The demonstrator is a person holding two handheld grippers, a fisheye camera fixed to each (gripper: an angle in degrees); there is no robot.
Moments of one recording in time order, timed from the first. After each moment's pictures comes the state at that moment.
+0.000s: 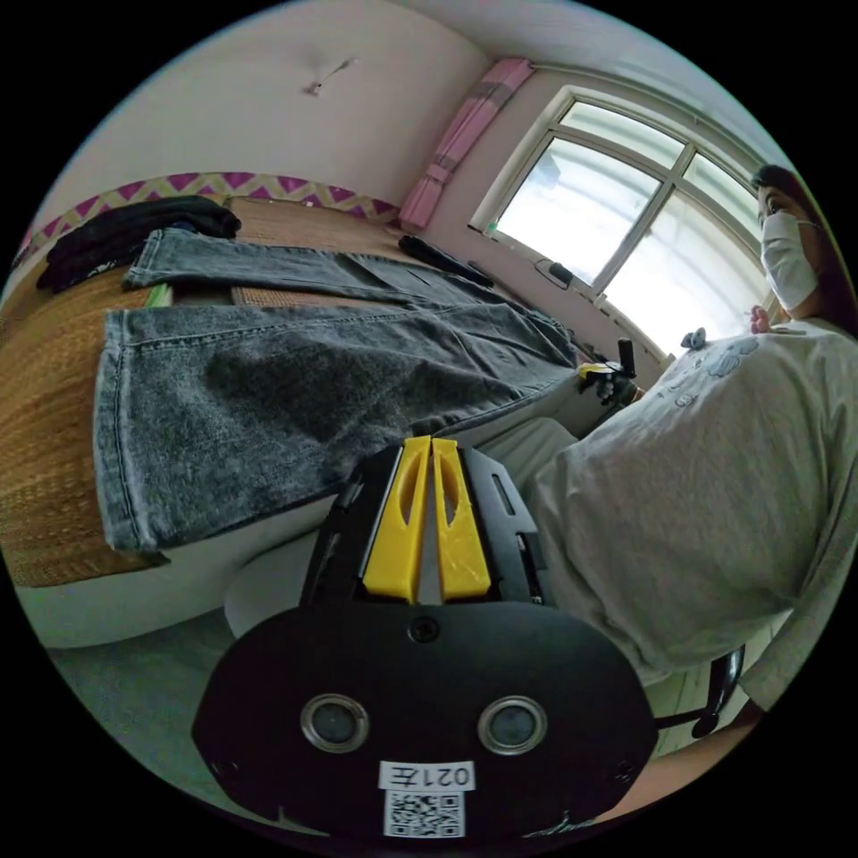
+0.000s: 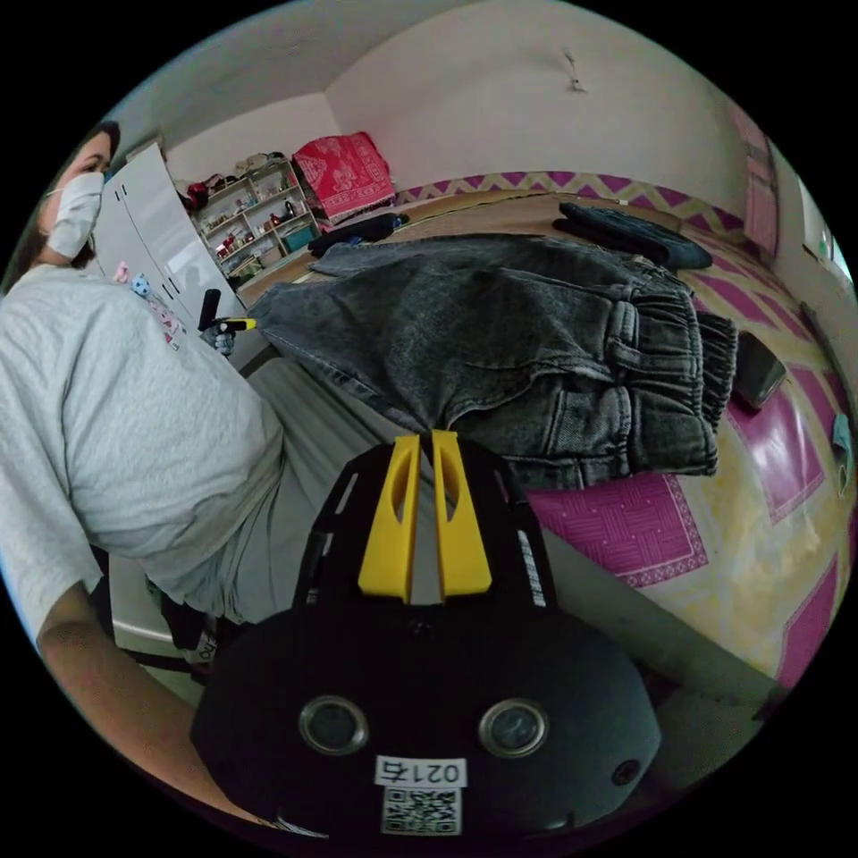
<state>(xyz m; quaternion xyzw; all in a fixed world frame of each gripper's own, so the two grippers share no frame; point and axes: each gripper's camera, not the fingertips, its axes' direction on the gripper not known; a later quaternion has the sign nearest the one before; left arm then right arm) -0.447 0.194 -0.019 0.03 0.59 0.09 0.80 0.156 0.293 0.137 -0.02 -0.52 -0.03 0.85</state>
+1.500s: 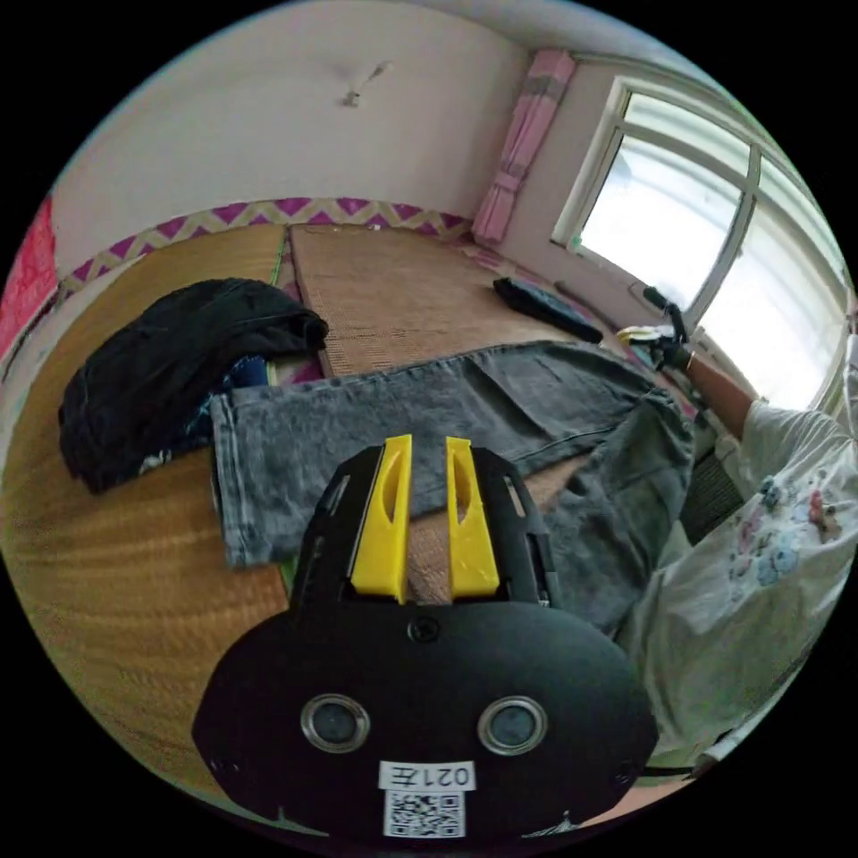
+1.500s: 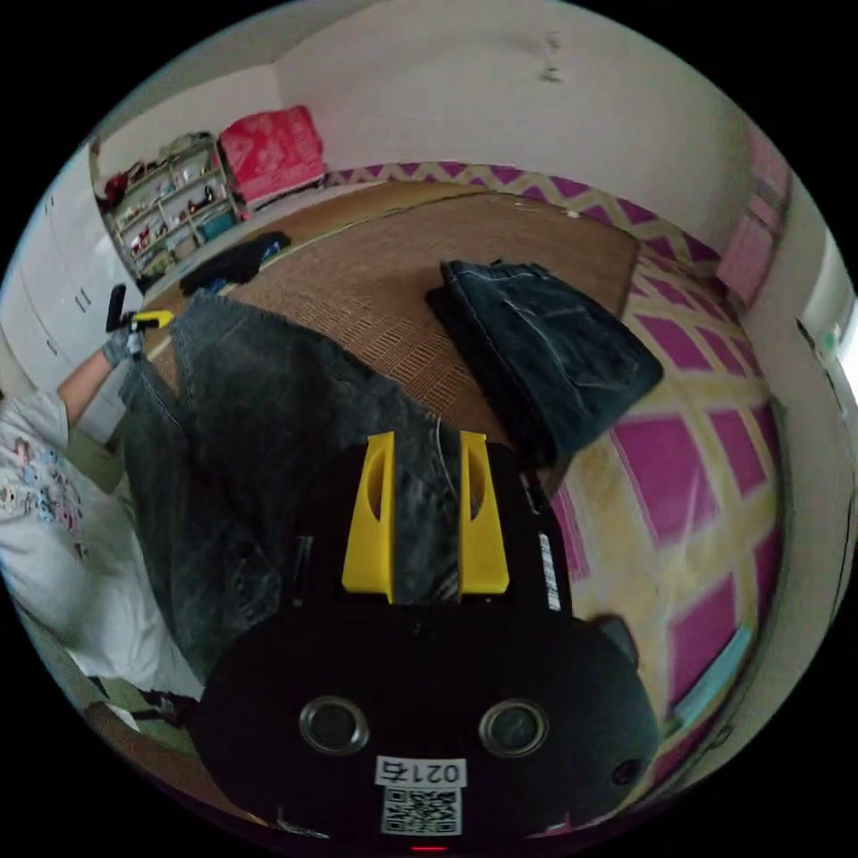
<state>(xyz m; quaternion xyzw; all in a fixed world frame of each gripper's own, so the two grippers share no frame) -0.450 -0.092 0.072 0.03 0.45 0.10 0.89 0.094 -0.108 0.391 -0.06 -0.41 -0.09 0.91</state>
